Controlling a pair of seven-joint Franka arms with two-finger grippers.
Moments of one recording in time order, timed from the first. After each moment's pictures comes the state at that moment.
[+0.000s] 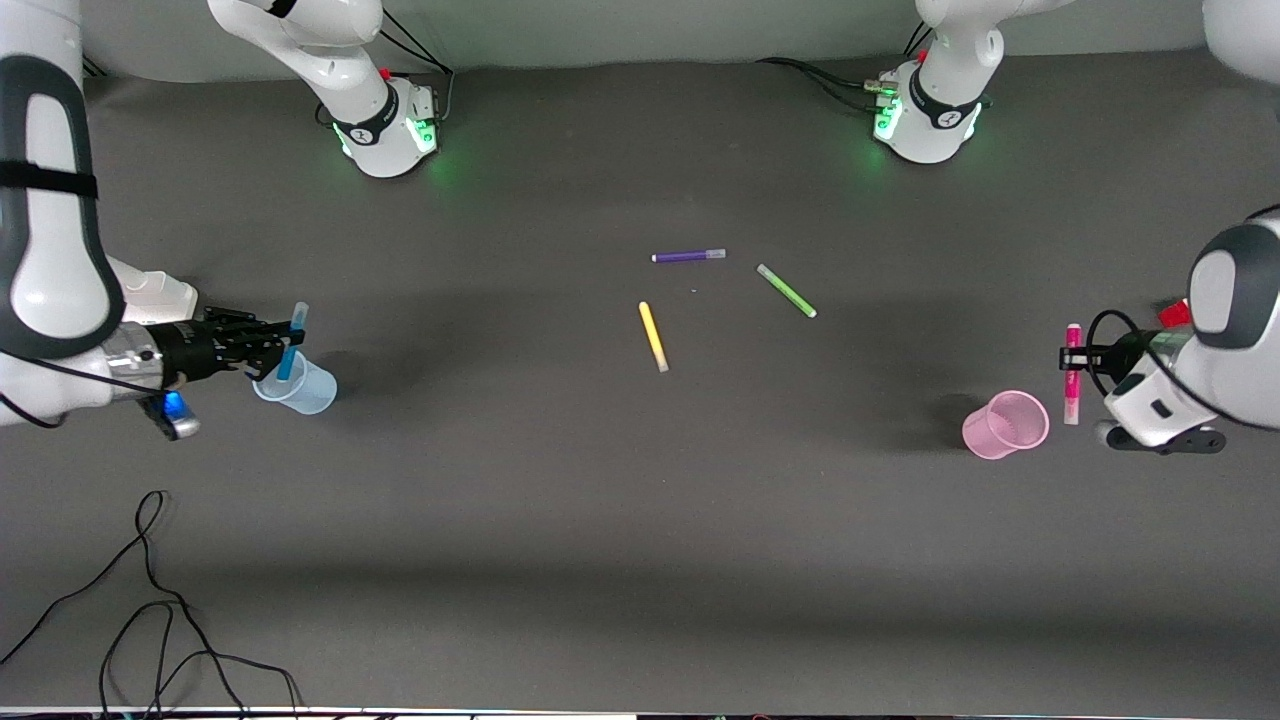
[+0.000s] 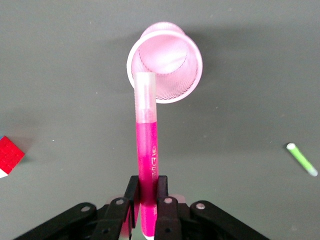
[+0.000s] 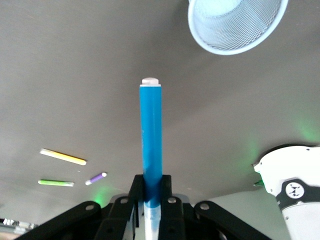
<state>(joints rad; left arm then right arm) 0.20 0.43 -0.17 -1.56 0.09 1.52 0.05 -0.14 0.38 -0.05 -1.71 0.39 1.44 0.44</state>
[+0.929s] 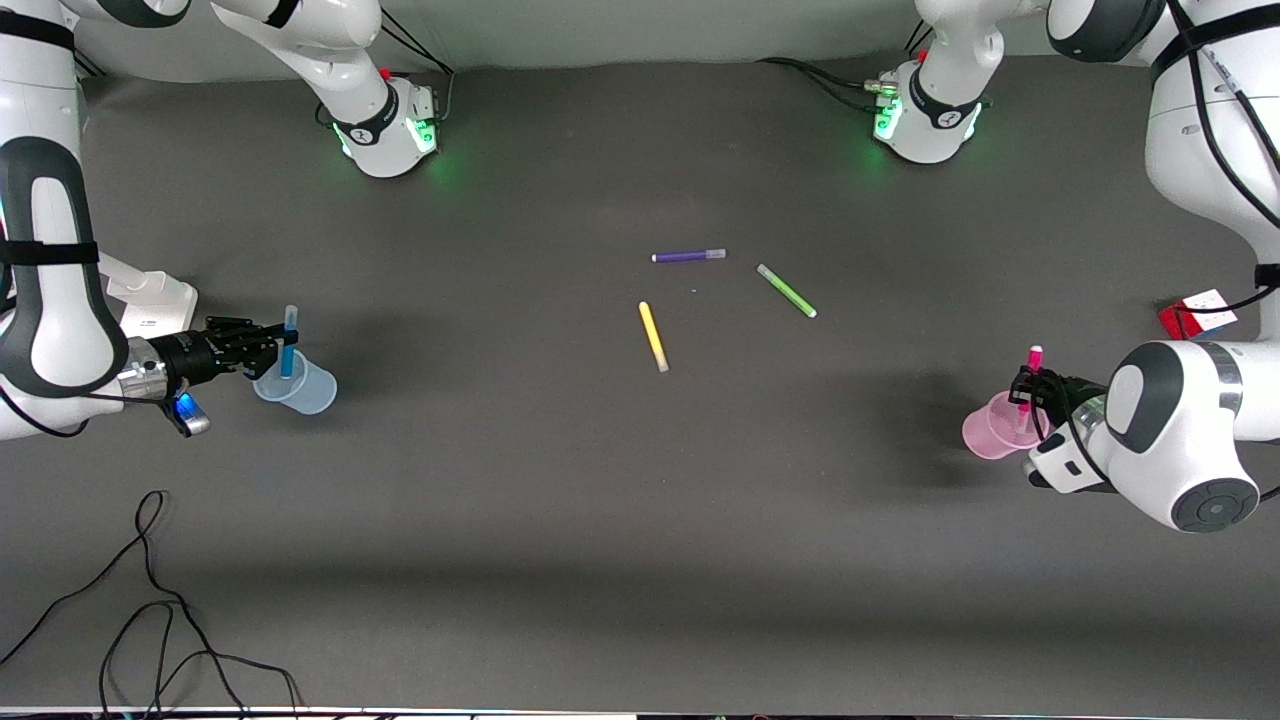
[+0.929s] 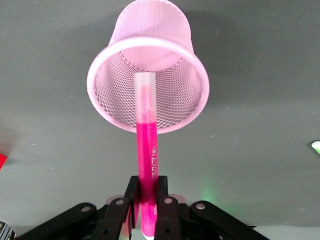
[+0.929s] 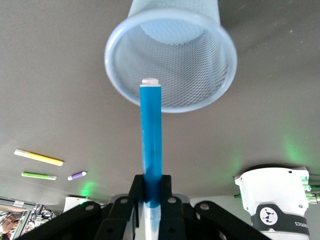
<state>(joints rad) 0.14 0.72 -0.17 -1.34 0.16 1.37 0.03 -0.23 0.49 -0.09 -1.74 0.39 1.46 0.25</state>
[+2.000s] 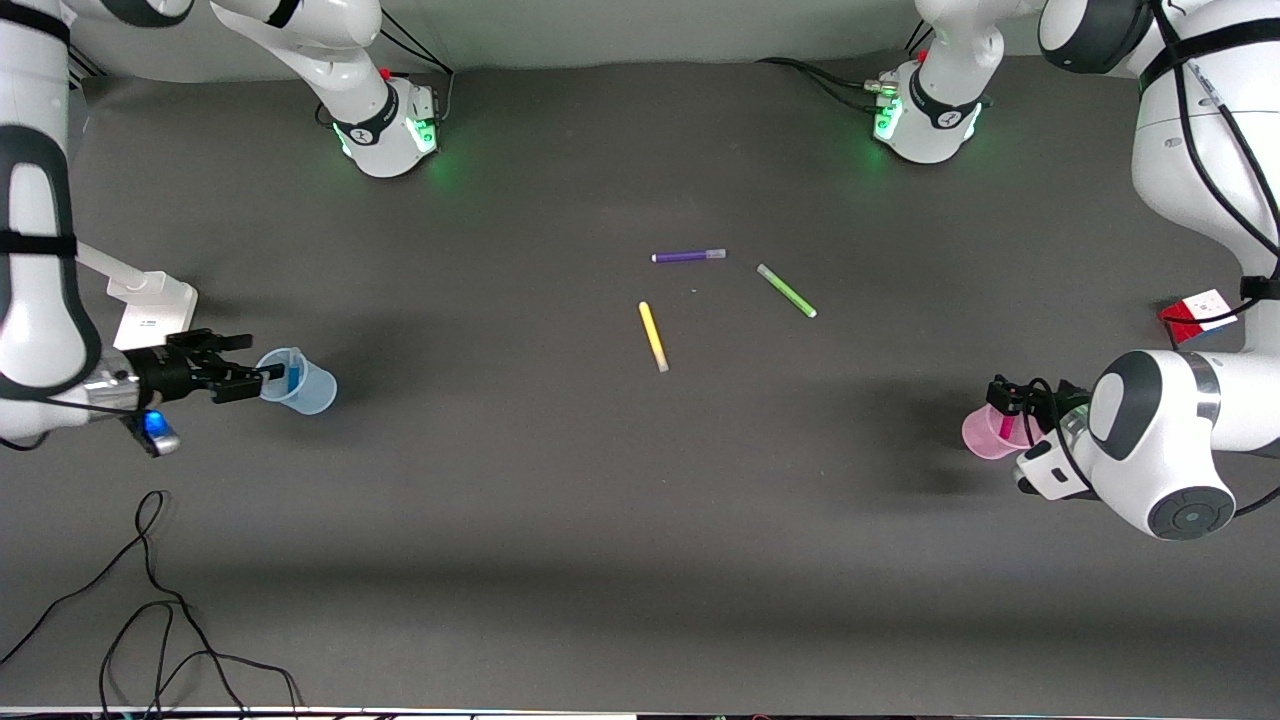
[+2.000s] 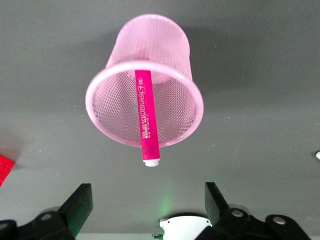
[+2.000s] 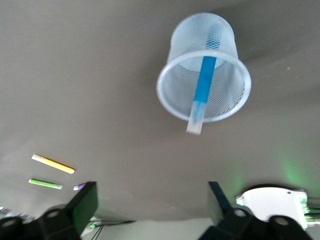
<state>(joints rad) 0.11 0.75 -0.17 -1.28 0.18 1.37 0.01 -0.18 0.43 -0.09 -1.64 0.36 1.47 0.24</state>
